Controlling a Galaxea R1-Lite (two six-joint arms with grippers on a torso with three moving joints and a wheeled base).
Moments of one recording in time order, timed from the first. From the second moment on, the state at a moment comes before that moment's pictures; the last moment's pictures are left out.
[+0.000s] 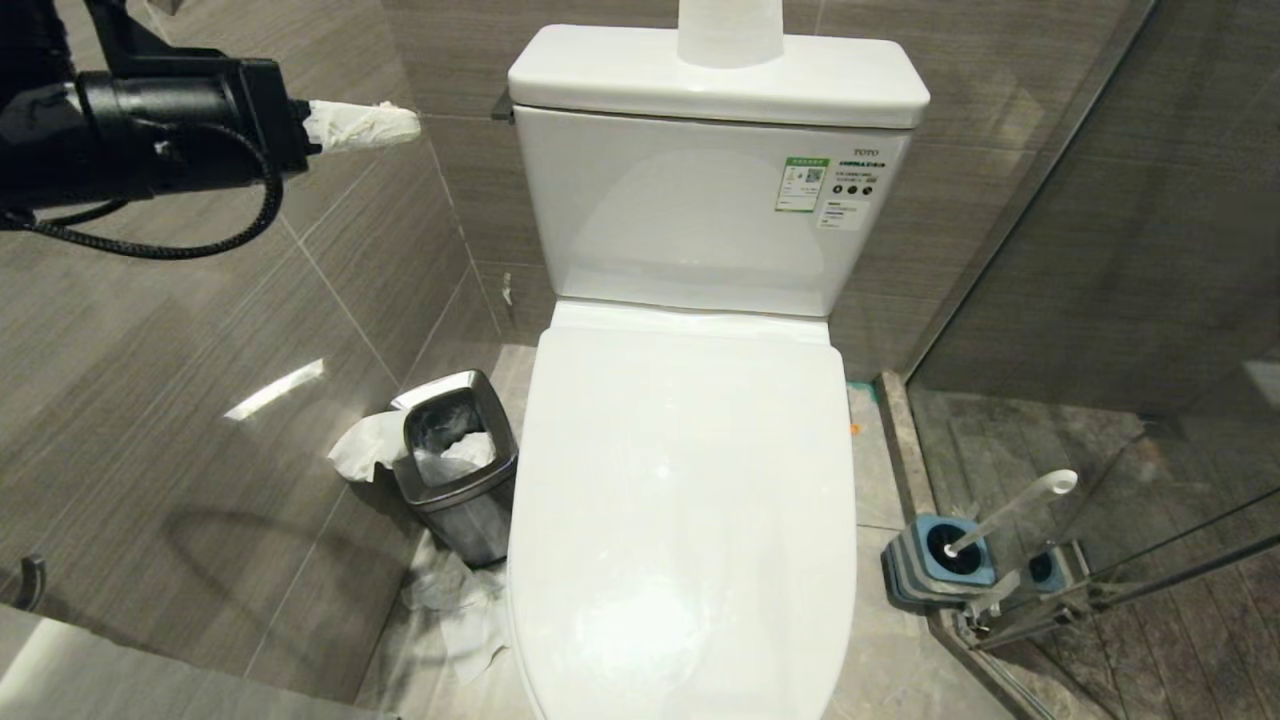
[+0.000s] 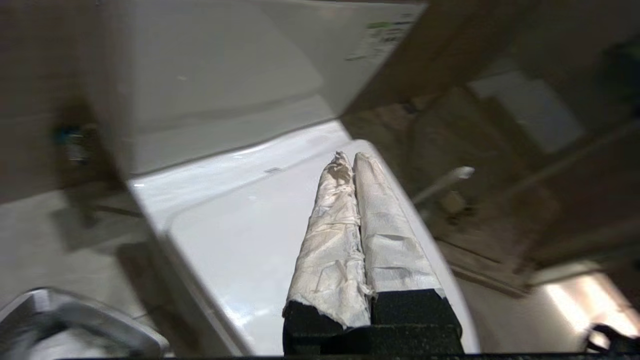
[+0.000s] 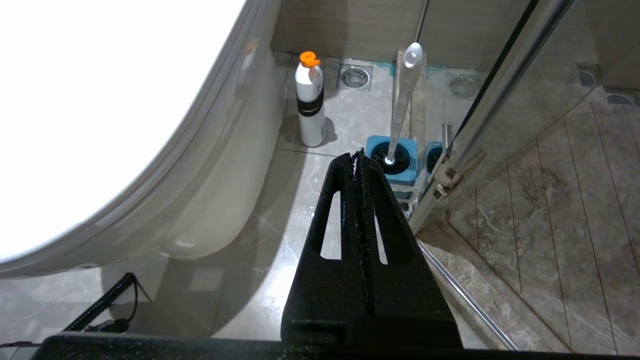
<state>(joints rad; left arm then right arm) -0.11 1.64 -1.64 0.03 -0.77 -0.11 0.01 0.00 0.00 0.00 -0.02 0.06</state>
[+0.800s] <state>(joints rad) -0.09 1.79 -1.79 -0.28 -1.19 -0.92 0.01 0.00 0.00 0.00 -0.02 0.06</state>
